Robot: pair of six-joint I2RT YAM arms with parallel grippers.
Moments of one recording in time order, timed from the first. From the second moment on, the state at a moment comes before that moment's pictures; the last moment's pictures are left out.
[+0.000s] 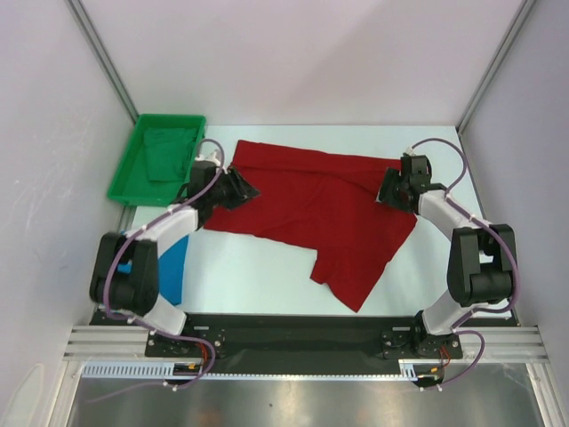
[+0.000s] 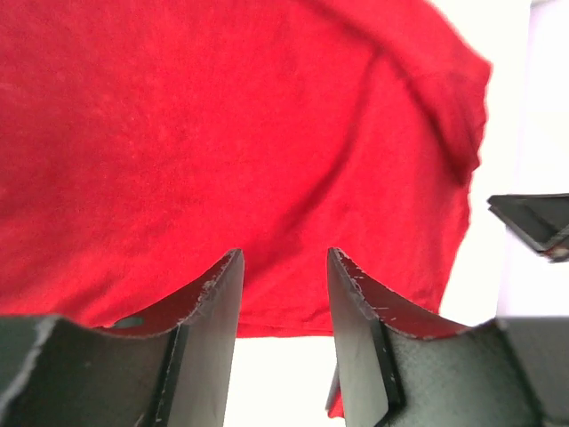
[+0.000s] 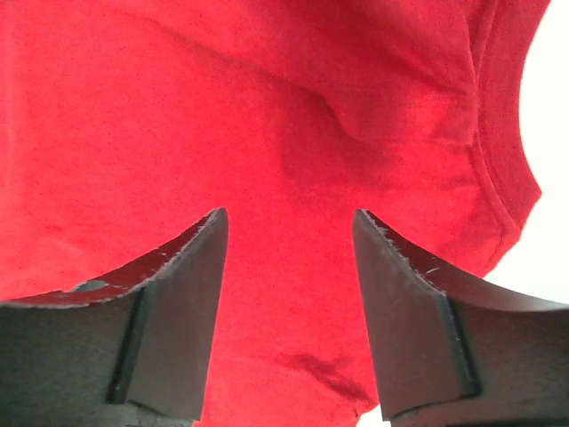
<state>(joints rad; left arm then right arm) -0.23 1.60 0.93 0.04 0.34 -0.72 0.09 1.60 1.04 -0.28 0.02 0.41</state>
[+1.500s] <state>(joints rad) -0.32 1.20 0.57 0.15 0.38 -0.73 -0.05 2.16 1.66 -0.09 0.03 0.49</state>
